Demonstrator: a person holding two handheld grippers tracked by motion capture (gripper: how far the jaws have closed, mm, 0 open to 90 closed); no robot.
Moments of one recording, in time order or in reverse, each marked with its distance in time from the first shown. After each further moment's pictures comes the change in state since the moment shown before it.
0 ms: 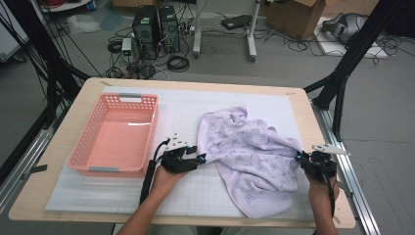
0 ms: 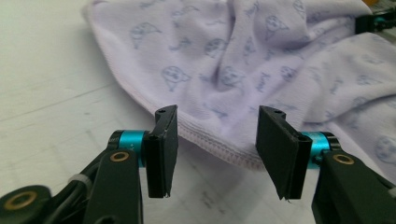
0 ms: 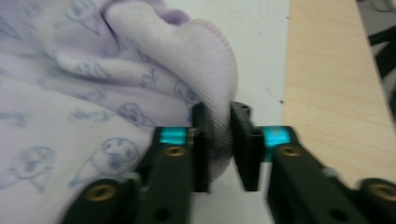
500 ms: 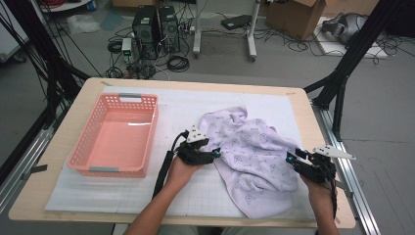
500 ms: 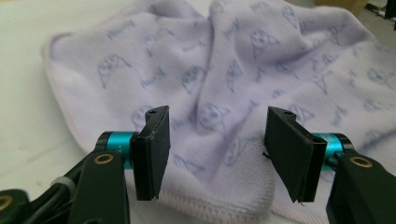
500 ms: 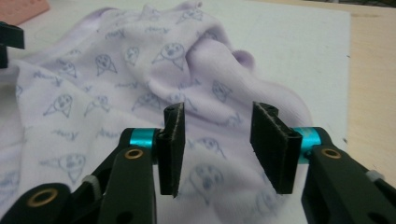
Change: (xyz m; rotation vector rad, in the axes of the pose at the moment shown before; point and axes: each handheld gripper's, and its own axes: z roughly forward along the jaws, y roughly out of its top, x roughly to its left) left arm -0.005 0.038 0.035 0.025 0.077 0.032; right arm 0.013 0.010 -0.008 -0.101 0.192 -0.020
